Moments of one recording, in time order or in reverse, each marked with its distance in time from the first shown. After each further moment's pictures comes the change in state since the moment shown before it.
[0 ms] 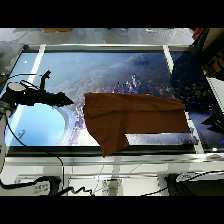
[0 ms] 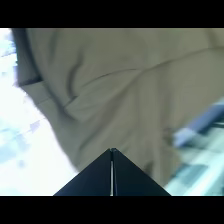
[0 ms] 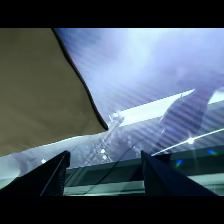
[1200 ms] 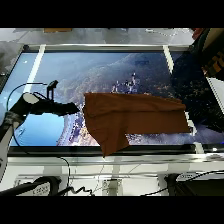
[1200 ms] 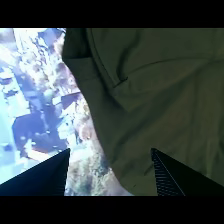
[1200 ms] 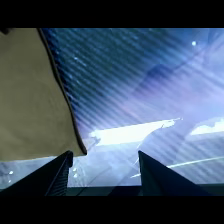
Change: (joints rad) left arm -0.122 0.055 -0.205 0.120 0.243 -0.076; right arm -0.012 -0.011 -0.029 0.026 -0.118 -0.201
